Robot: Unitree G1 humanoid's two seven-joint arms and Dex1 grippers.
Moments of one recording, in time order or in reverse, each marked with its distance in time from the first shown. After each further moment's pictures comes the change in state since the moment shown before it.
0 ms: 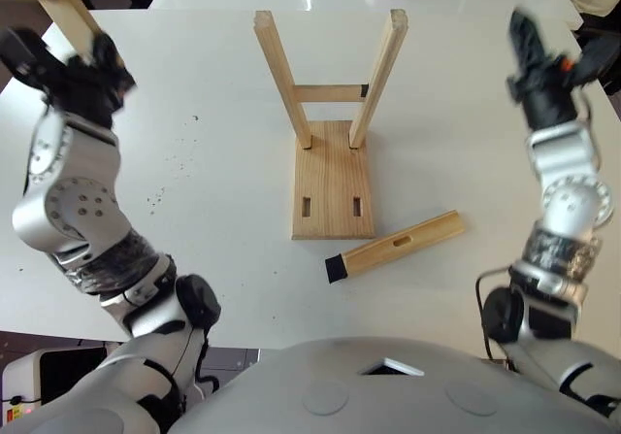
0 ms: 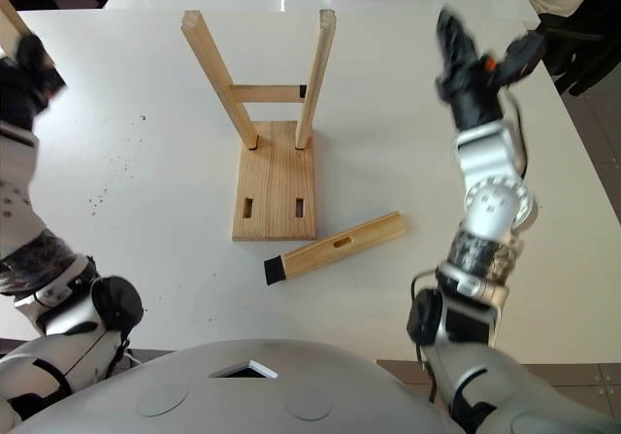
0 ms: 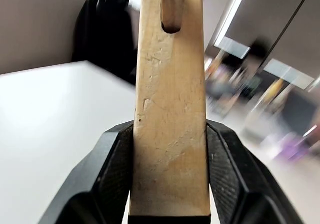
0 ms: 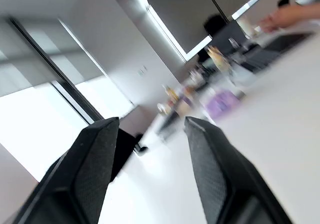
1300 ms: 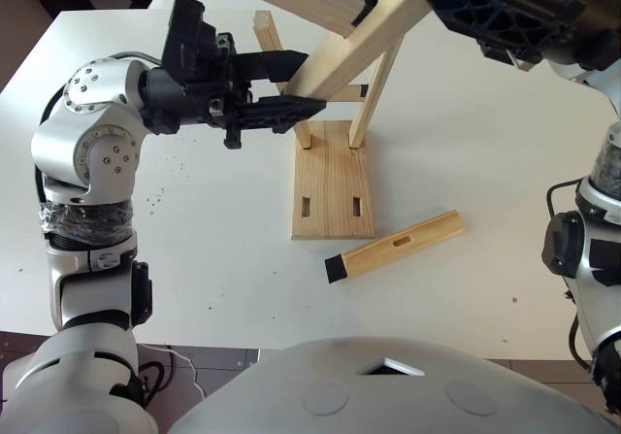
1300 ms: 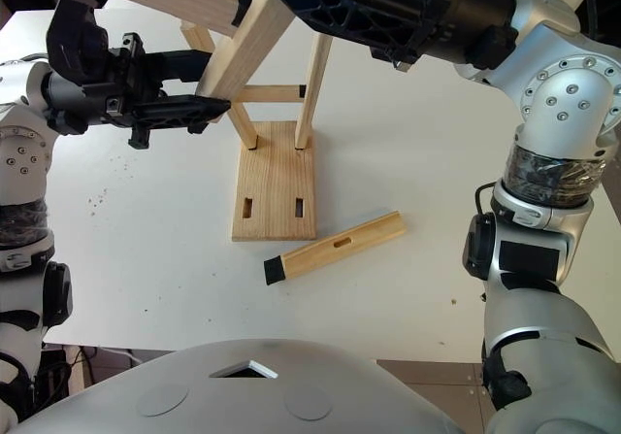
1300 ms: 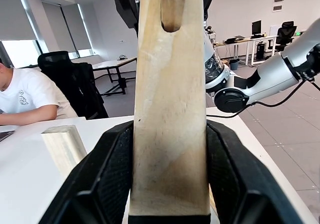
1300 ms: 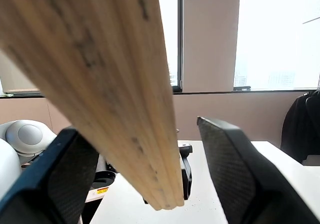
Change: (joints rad) left arm -0.025 0.418 -0.630 0.250 -0.093 -0.275 -1.384; right arm -0.237 -0.297 0.315 -0.147 0.152 0.388 0.845
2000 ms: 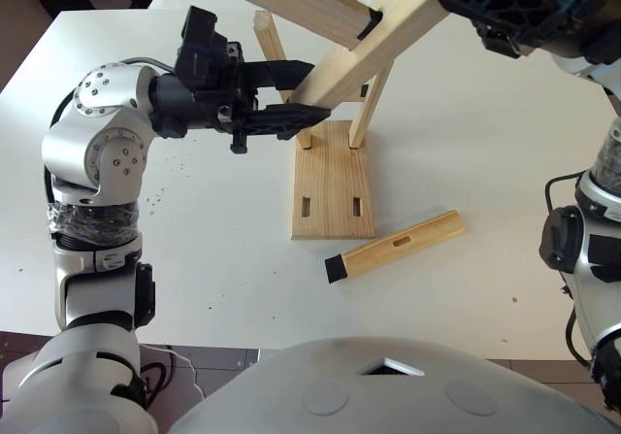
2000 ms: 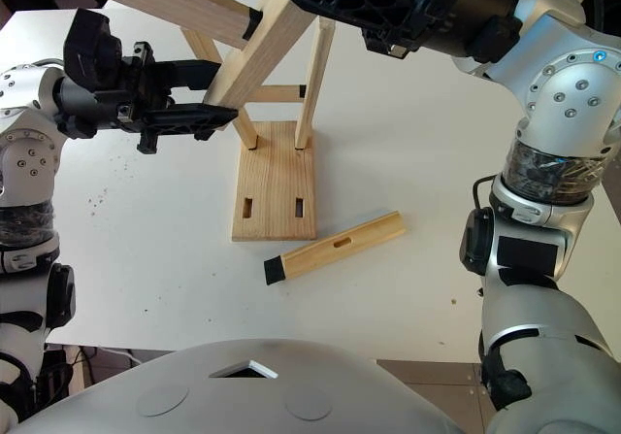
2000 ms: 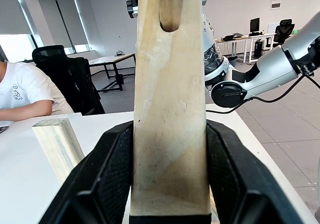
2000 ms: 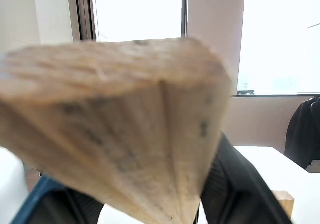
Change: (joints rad) left arm 0.007 -0.023 -0.010 0.000 0.023 0.000 0.008; right arm -0.026 0.003 -0.013 -0.016 0.048 0.028 -0.055
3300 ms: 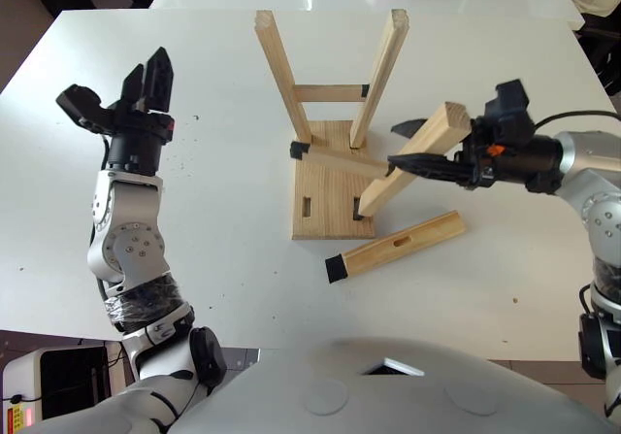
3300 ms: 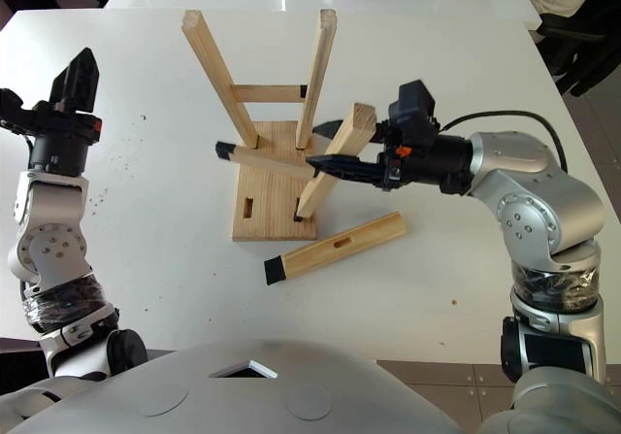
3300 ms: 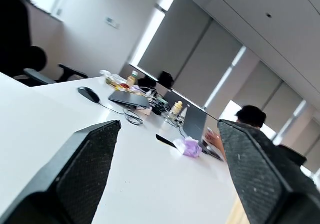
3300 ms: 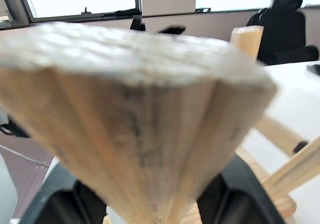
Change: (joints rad) left arm 0.383 -0.413 0.469 -0.044 -0.105 -0.151 1.009; right arm 0.603 -0.151 0.104 -0.290 -0.388 -0.240 0.097
